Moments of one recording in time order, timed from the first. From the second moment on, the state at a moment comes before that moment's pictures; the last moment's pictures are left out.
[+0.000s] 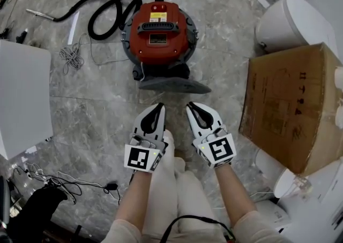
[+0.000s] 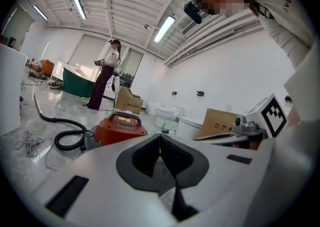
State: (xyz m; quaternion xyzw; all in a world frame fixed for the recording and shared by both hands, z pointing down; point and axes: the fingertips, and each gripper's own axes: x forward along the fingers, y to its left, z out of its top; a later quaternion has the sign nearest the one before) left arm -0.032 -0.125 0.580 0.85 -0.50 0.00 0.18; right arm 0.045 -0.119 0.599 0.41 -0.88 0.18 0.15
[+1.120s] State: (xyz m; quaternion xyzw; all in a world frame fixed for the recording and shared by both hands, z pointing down) left arm -0.035 -0.160 0.660 0.86 -0.46 0.14 0.14; right arm 0.051 -0.181 0.707 0.21 -0.84 0.17 0.47
